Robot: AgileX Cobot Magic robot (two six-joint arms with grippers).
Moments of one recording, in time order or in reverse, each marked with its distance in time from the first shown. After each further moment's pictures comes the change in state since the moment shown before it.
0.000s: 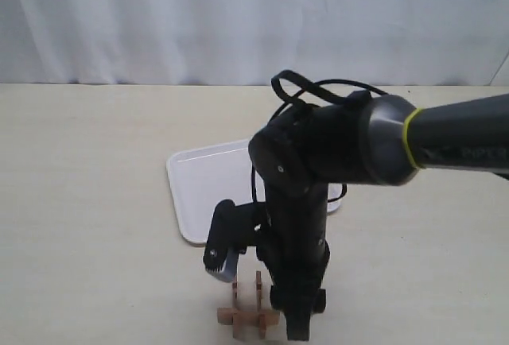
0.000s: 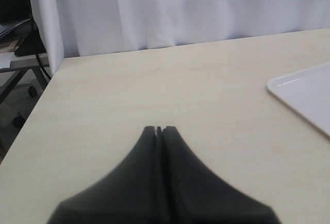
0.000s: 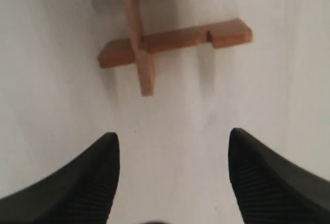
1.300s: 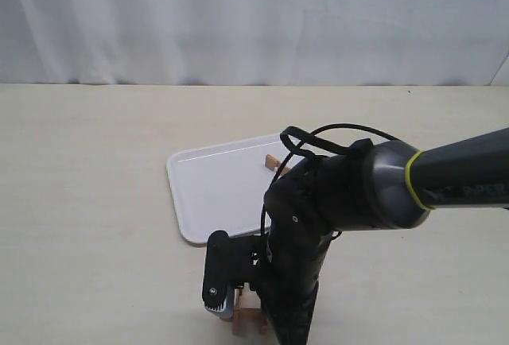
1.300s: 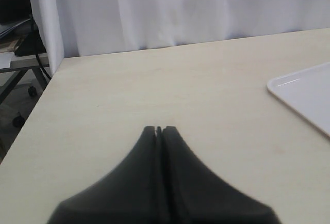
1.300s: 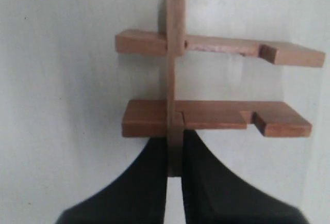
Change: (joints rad) left arm 0.000 0.000 0.000 0.000 0.000 0.000; right arm 0.016 0.009 0.160 0.073 -0.311 -0.120
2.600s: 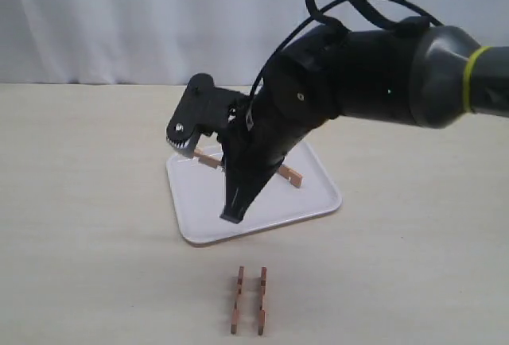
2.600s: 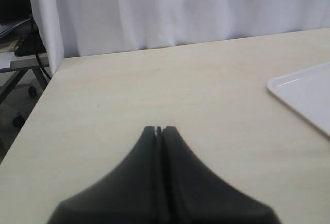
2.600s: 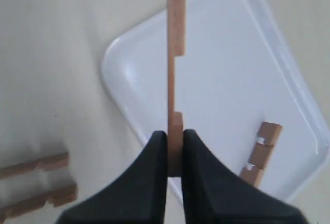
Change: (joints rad) left arm 0.000 0.000 0.000 0.000 0.000 0.000; right arm -0.056 -0.094 -0.313 -0.135 -0.020 0.267
